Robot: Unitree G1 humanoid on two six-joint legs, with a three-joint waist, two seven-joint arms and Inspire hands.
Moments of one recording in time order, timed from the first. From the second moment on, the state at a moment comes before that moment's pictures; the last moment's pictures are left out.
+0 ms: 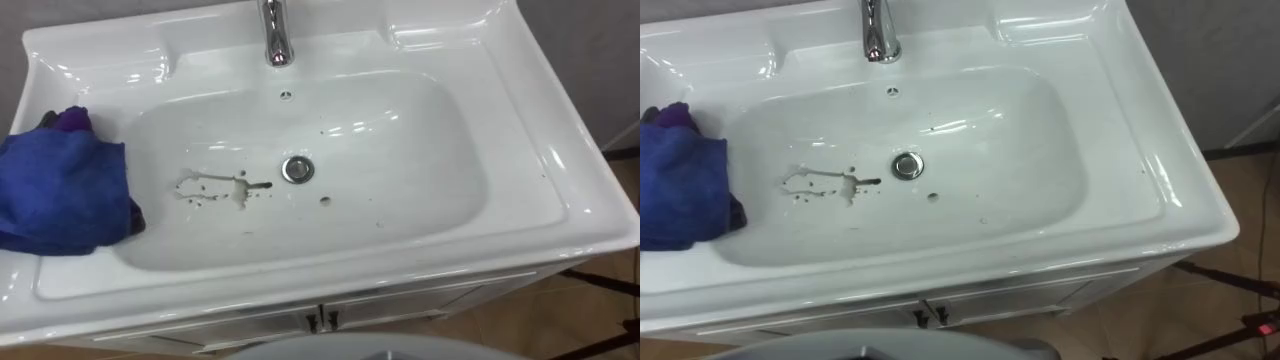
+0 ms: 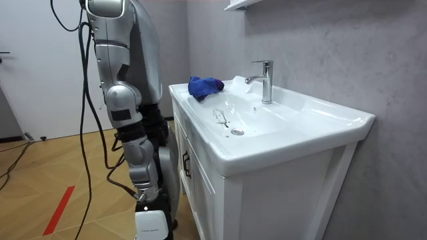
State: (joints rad) left arm 0.19 0.16 0.00 1.16 0.32 0.24 -0.09; right arm 0.12 -0.22 -0.02 1.30 0.23 0.10 -0.04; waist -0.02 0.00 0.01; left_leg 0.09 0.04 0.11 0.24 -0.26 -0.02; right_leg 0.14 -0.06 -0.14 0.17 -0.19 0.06
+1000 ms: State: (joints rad) left arm 0.19 0.16 0.02 1.17 0.24 0.22 -0.05; right arm 0.12 -0.21 -0.01 1.30 0.25 0.10 -0.03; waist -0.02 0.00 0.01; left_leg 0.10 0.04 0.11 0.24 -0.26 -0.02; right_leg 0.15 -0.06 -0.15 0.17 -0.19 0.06
